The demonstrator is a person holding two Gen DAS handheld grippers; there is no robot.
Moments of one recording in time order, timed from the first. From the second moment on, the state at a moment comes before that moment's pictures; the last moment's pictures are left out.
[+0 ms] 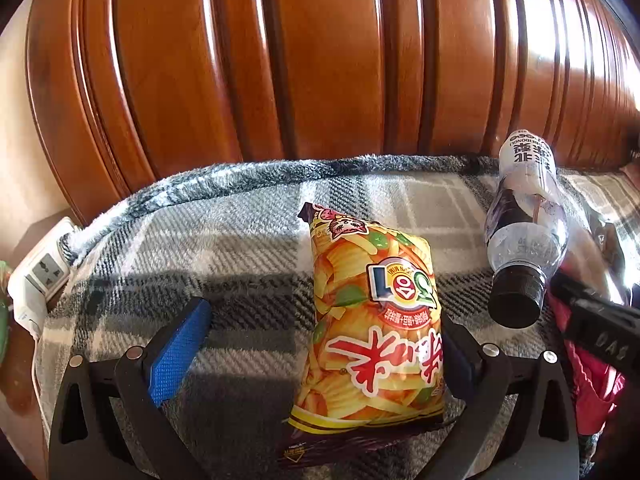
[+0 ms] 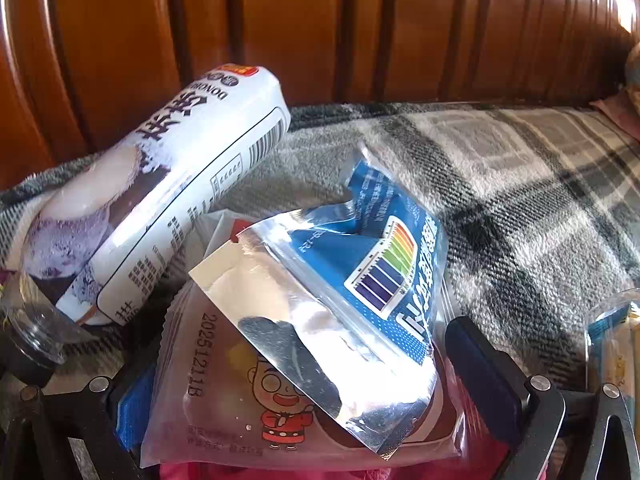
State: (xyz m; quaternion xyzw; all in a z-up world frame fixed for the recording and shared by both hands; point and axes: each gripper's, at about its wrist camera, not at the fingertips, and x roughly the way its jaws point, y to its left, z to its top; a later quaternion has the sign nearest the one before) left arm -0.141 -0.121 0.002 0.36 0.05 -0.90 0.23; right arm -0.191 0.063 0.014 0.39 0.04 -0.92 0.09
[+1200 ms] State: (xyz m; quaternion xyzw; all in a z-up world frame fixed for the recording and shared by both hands) left arm -0.086 -0.147 0.032 0.33 0.04 -0.92 0.20; right arm -0.122 0.092 0.088 0.31 0.03 -0.94 0.15
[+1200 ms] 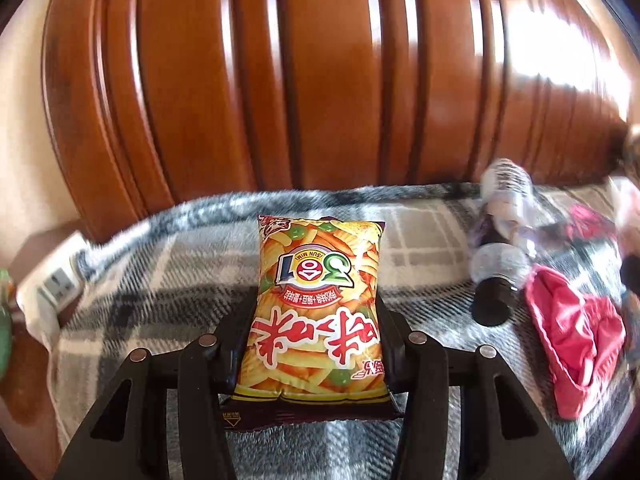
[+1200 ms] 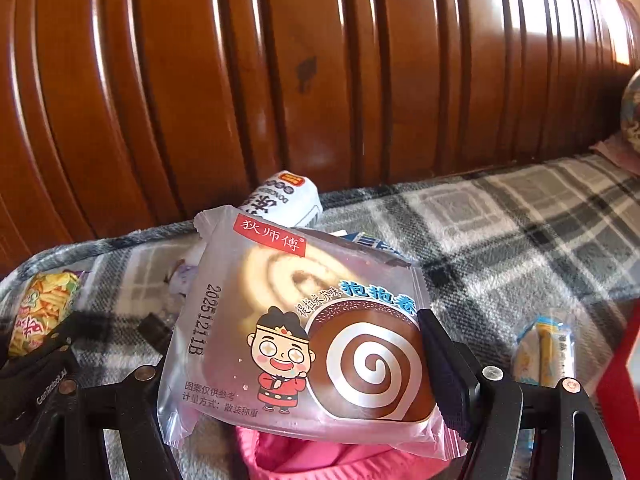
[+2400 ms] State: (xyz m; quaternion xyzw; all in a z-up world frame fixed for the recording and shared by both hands) left arm -0.038 0.067 0.160 0.25 -0.03 -0.97 0.01; right arm -0.017 0.295 0.150 0.25 0.03 -0.97 -0.05
